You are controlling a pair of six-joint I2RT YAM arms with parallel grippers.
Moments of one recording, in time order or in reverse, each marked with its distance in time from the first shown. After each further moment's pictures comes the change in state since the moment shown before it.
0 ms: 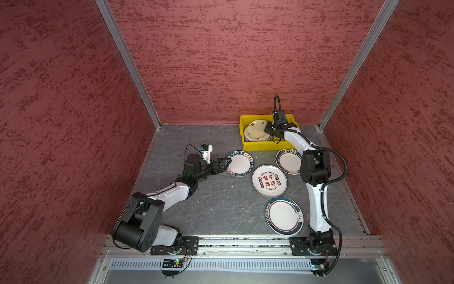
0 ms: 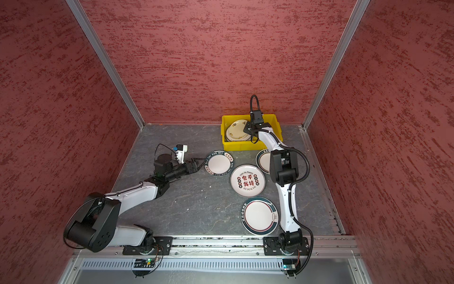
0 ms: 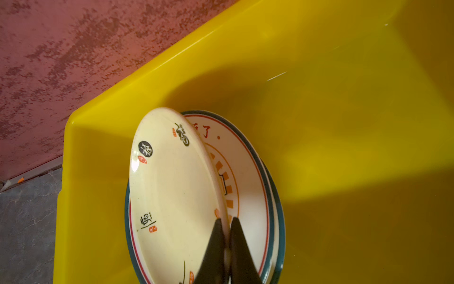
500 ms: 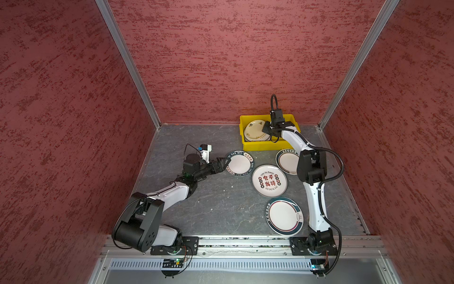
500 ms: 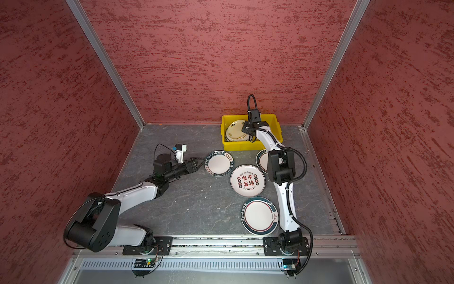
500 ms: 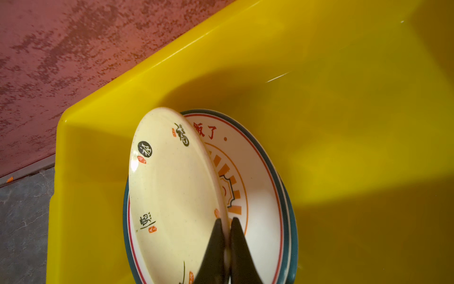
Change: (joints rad) left arm 0.015 0.000 0.000 0.000 0.000 -0.010; right arm 0.020 0.060 0.096 -0.063 0.018 -0.003
